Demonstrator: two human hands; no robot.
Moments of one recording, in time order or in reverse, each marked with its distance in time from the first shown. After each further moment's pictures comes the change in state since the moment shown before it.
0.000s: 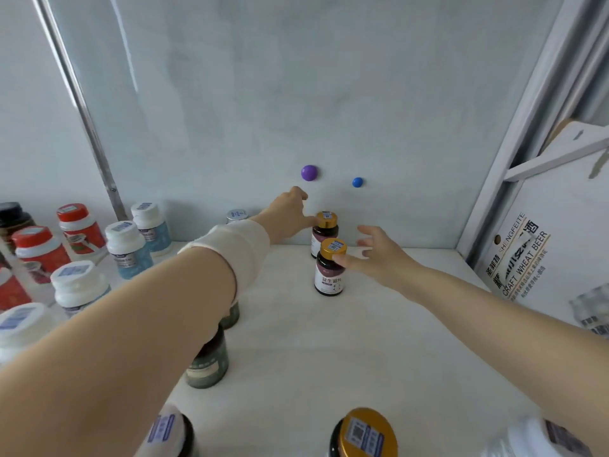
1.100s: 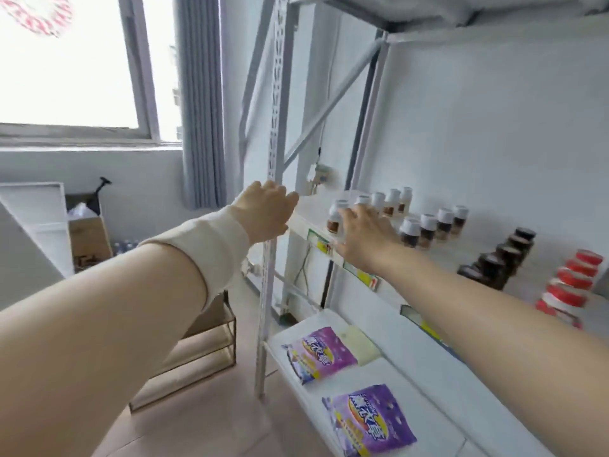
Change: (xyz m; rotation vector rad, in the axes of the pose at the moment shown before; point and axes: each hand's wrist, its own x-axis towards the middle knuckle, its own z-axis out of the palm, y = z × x) left_hand -0.642 -0.374 -0.368 1.102 0.212 -0.660; right_hand -0.319 -0.394 0.562 -0.898 -0.257 -1.132
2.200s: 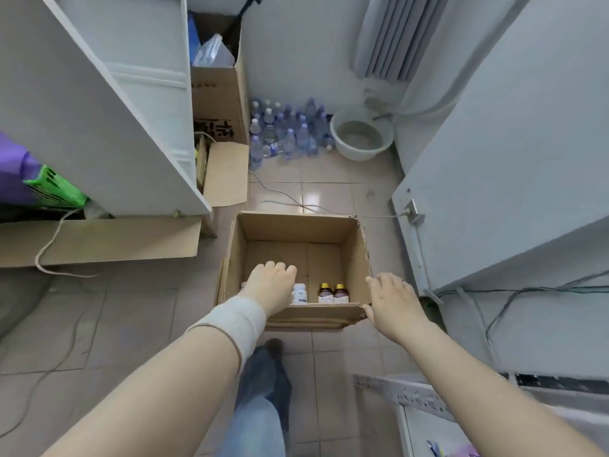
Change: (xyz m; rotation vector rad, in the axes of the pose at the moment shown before) left_hand 0.085 -0.300 0.646 -0.500 -0.872 -0.487; right_hand 0.513 -0.314 0.461 -0.097 -0.647 -0.536
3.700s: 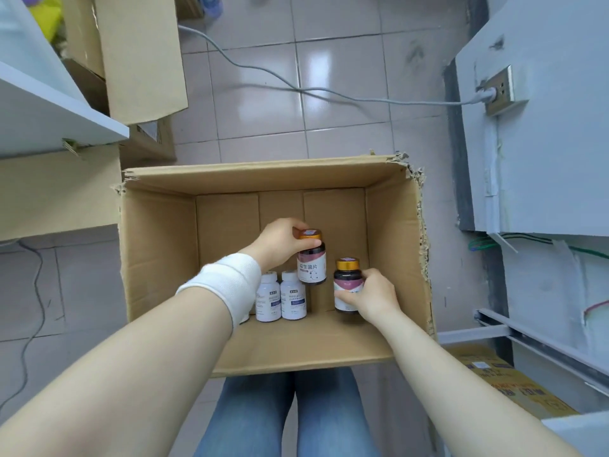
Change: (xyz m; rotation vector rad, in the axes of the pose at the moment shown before) left_hand 0.323 -0.030 0.168 -0.987 -0.390 -0.291; right_hand 0.281 0.000 0.204 0.984 -0.472 0.549
